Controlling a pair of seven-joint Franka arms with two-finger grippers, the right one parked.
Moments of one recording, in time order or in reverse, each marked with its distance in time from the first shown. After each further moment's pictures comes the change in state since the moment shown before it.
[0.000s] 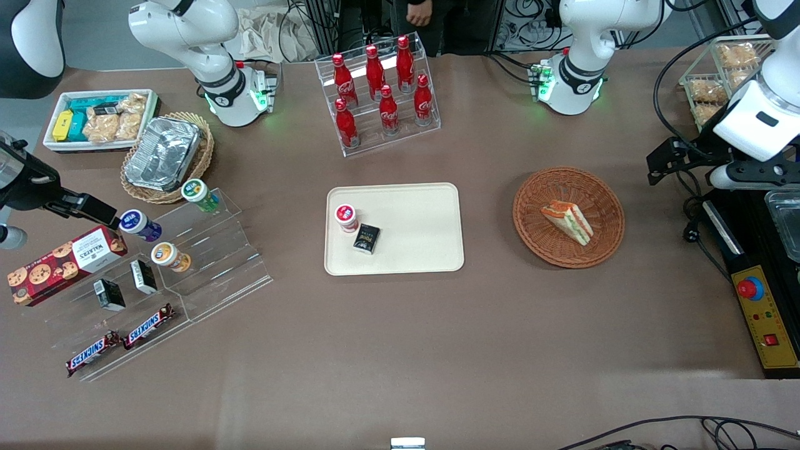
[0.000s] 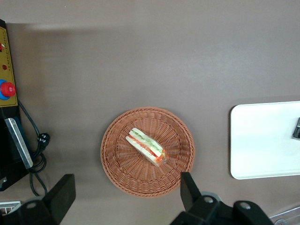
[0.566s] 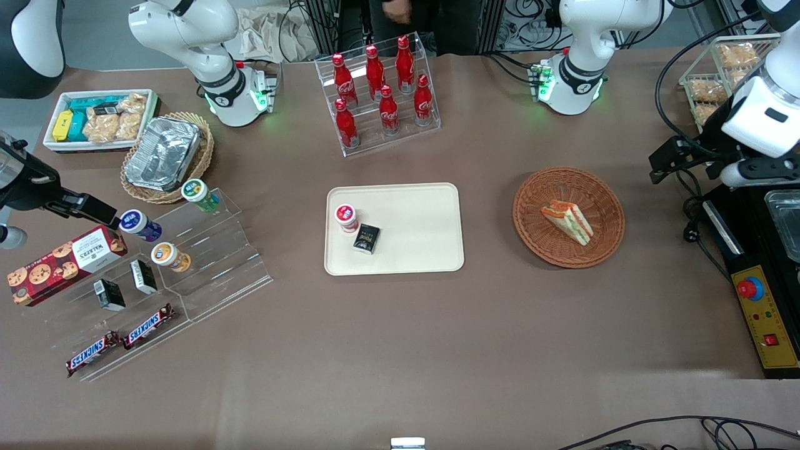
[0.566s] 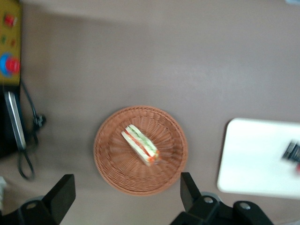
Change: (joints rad) arm -0.002 -0.014 -0.004 -0.003 0.001 -0.013 -0.272
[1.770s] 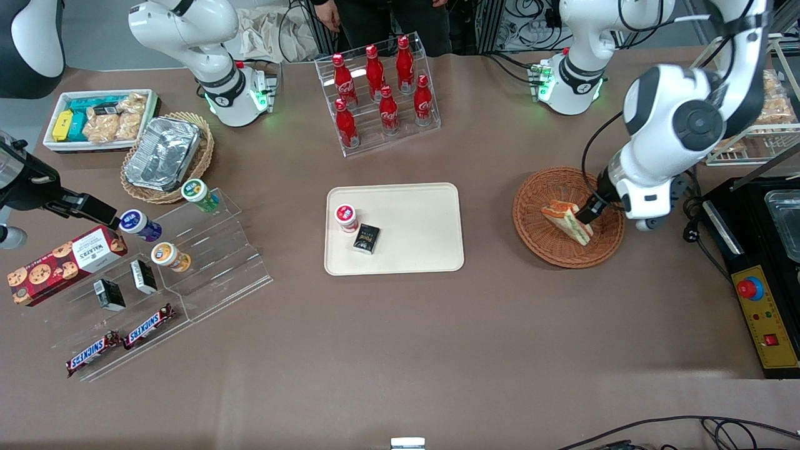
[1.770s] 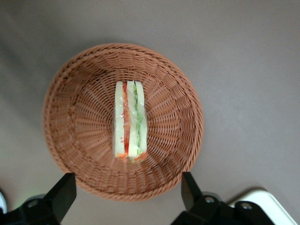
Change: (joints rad) arm -0.062 0.046 -0.030 -0.577 0.002 0.476 -0.736
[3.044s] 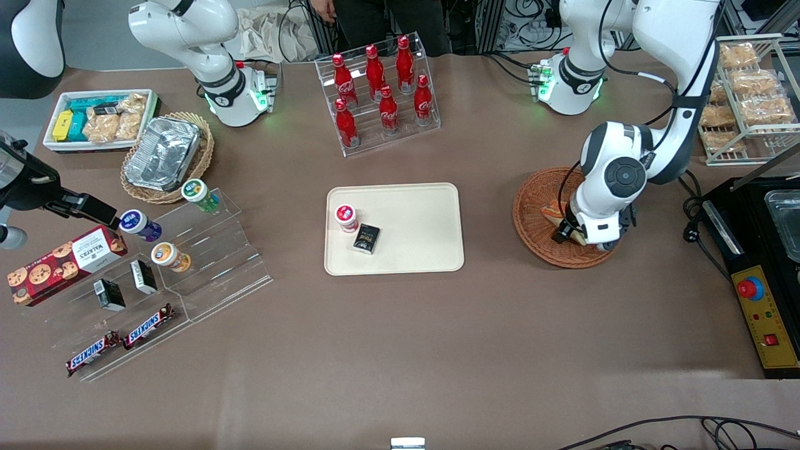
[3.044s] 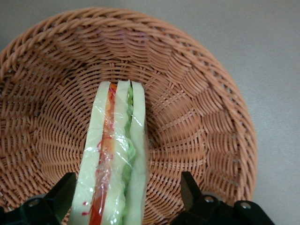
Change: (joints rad) arm -0.027 0.224 0.001 -0.112 0.090 0.287 -0.099
